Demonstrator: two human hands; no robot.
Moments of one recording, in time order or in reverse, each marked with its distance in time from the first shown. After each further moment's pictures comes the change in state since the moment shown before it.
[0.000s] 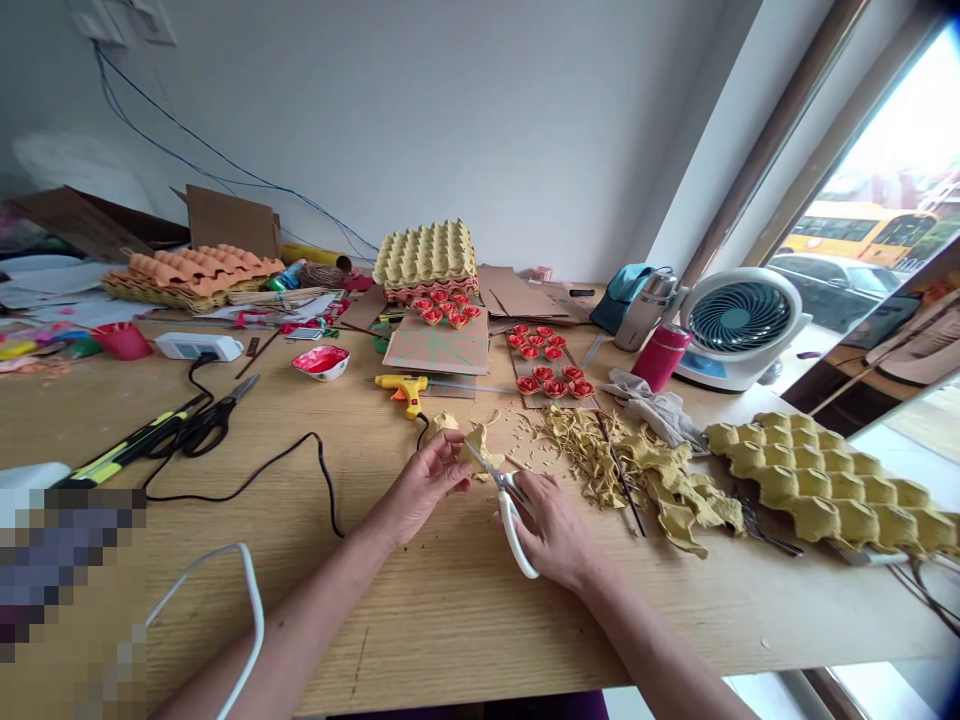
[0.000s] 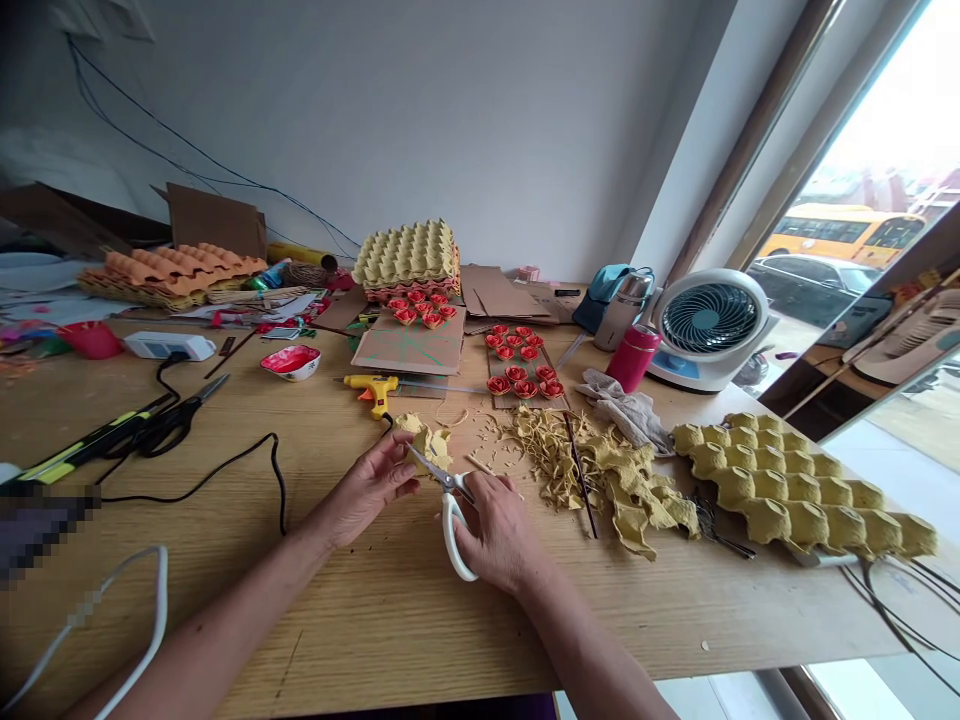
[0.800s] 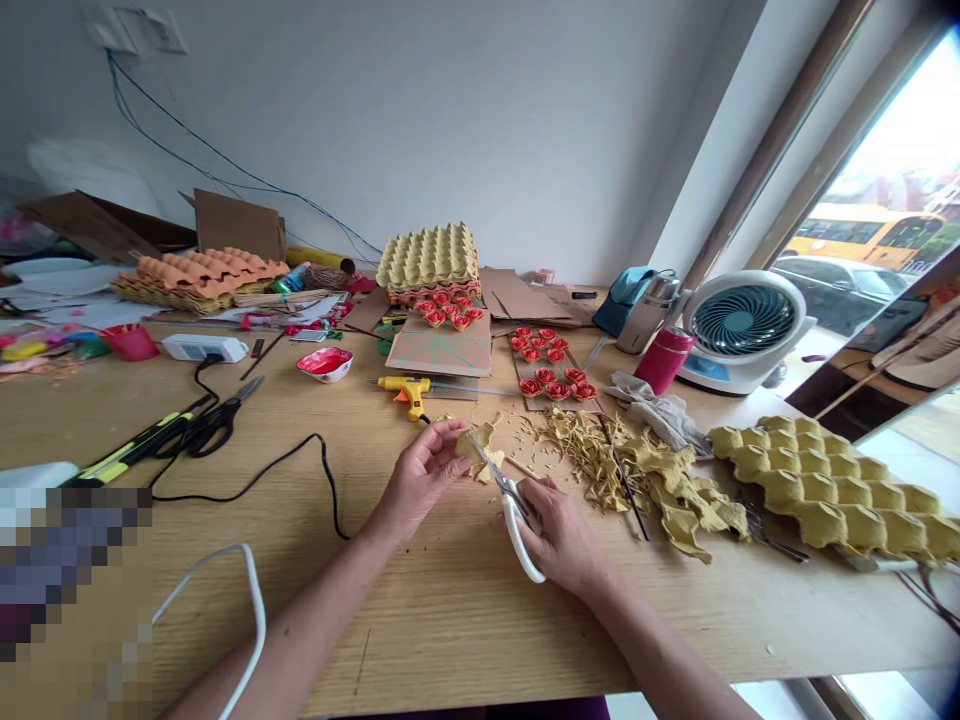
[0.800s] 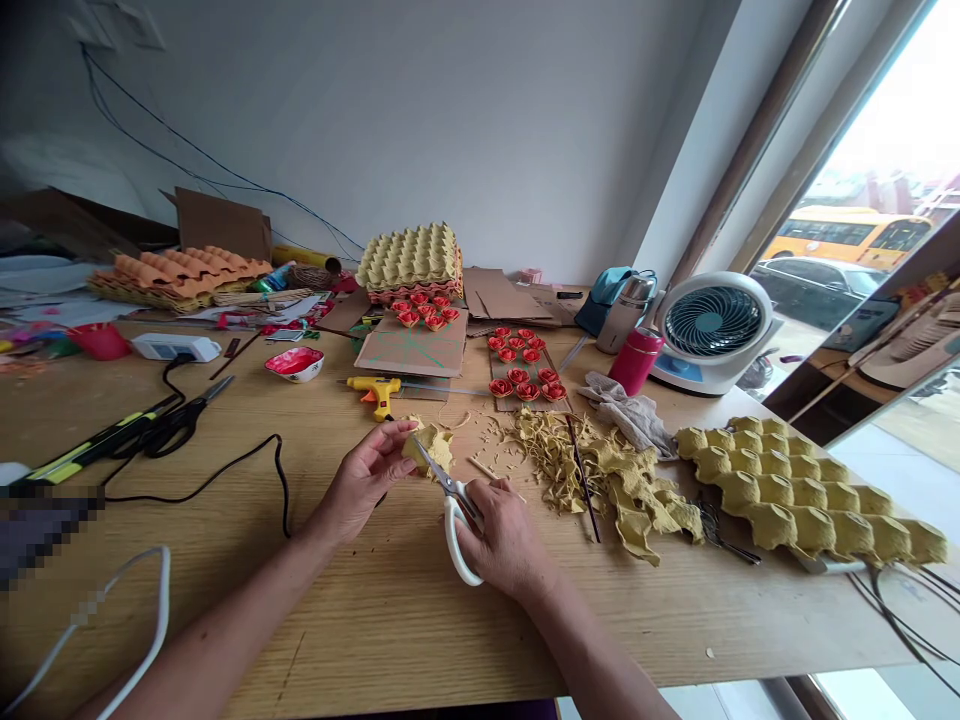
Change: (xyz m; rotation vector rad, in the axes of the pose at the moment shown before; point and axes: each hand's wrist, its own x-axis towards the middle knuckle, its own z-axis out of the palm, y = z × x) left_hand 0.004 0.001 0.001 0.108 0.146 0.151; right_hand 0.001 -0.001 -0.002 0.004 0.004 -0.003
